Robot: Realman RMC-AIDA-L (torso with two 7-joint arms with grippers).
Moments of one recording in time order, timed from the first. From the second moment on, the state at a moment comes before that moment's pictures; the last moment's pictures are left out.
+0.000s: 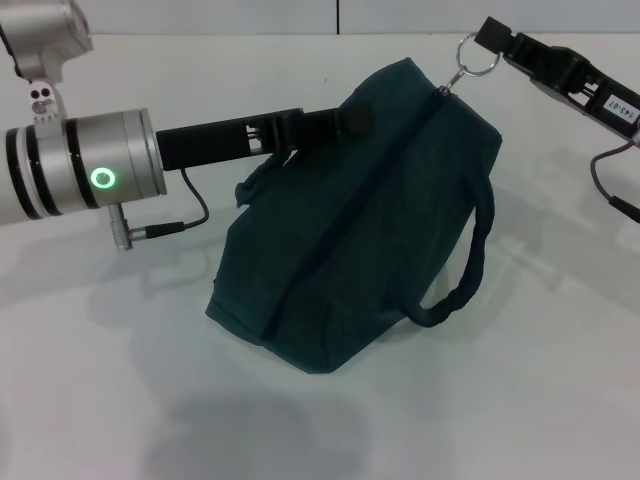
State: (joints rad) left arm -0.67 -2.09 0.76 0.49 1.73 1.57 -1.87; right arm 0.58 2.02 -1.25 -0.34 -0.87 -1.44 1.58
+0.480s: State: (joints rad) left arm -0.67 -2.09 0.76 0.48 1.73 1.63 -1.79; right arm 0.57 2.01 -1.25 -0.28 -0.87 -1.41 1.72
